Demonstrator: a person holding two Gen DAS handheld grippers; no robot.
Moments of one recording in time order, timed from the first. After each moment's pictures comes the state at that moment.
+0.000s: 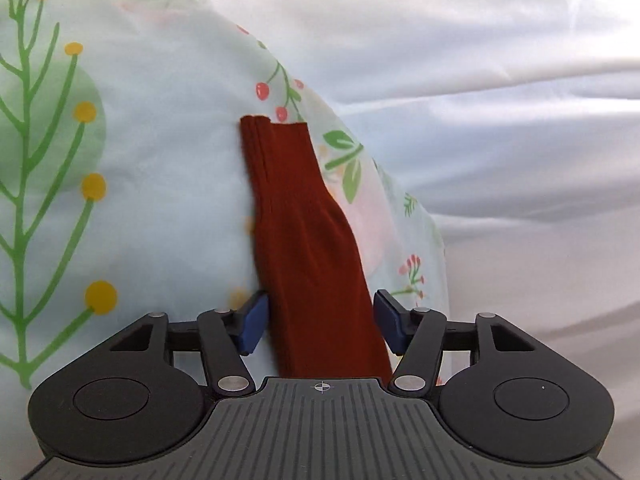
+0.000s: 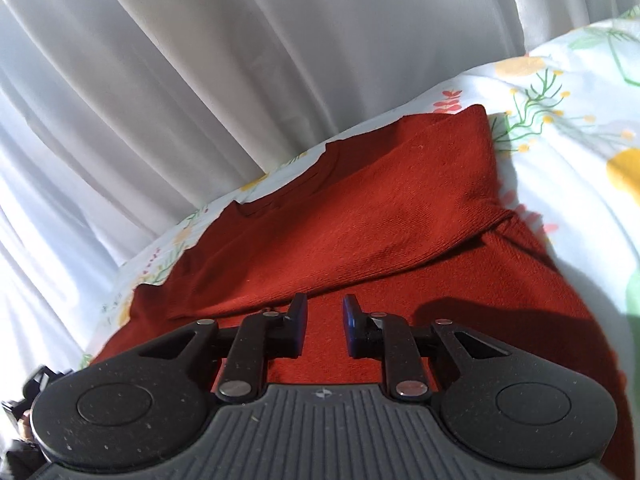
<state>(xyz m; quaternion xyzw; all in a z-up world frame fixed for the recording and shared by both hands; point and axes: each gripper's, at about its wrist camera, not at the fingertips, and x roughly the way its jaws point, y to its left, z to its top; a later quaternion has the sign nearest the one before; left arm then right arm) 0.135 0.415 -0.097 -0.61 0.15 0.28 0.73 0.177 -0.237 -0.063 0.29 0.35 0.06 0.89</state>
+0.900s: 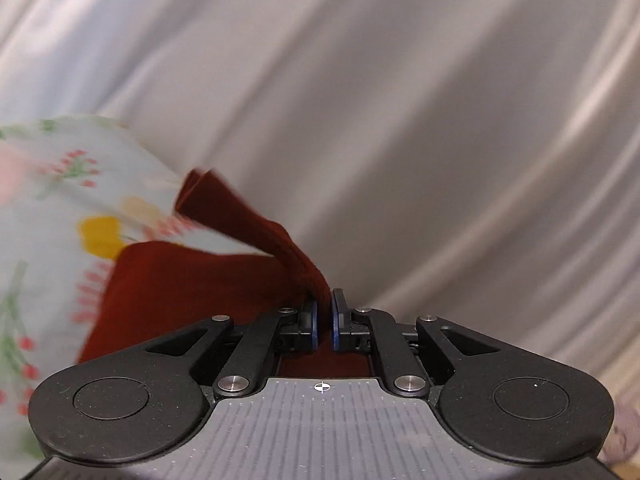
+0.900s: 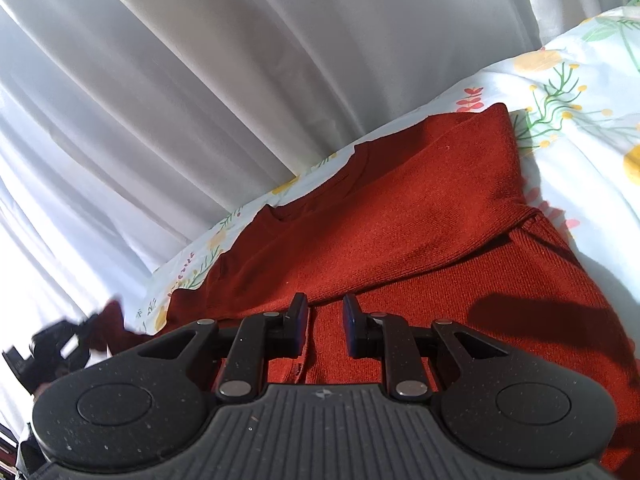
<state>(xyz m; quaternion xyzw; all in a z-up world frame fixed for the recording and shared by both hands) 0.225 0.177 0.015 -0.30 0.22 -0.10 0.92 0.169 -0.236 -0.048 0.32 0.35 0.10 0.88</state>
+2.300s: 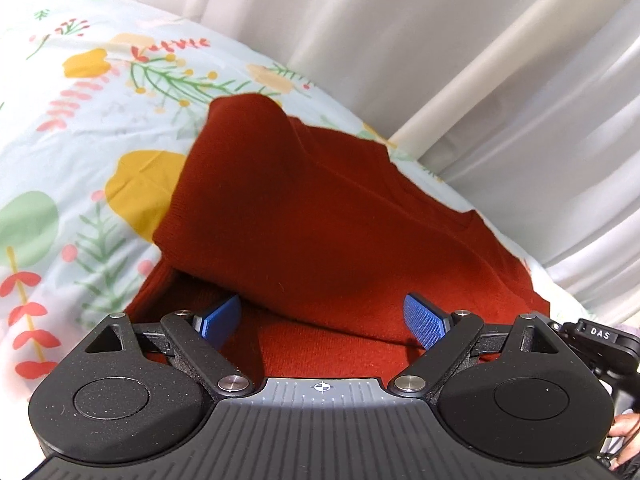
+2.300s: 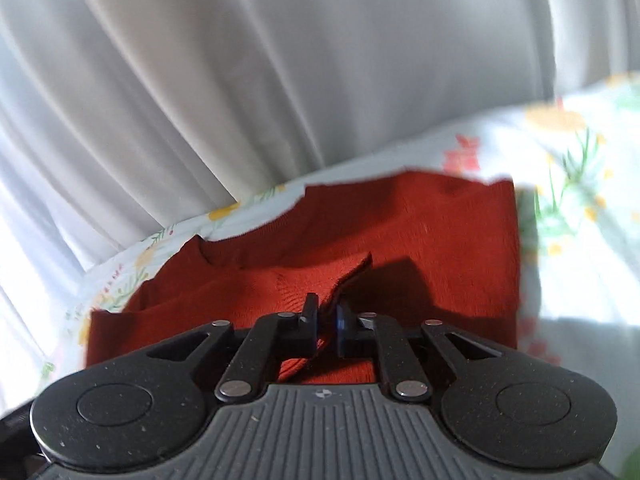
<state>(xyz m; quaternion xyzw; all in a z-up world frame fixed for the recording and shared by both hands) 0.222 0.103 -0.059 -0.24 0.40 -0.05 0.88 0.266 -0.254 -0.061 0.26 0.37 0.06 0.89</state>
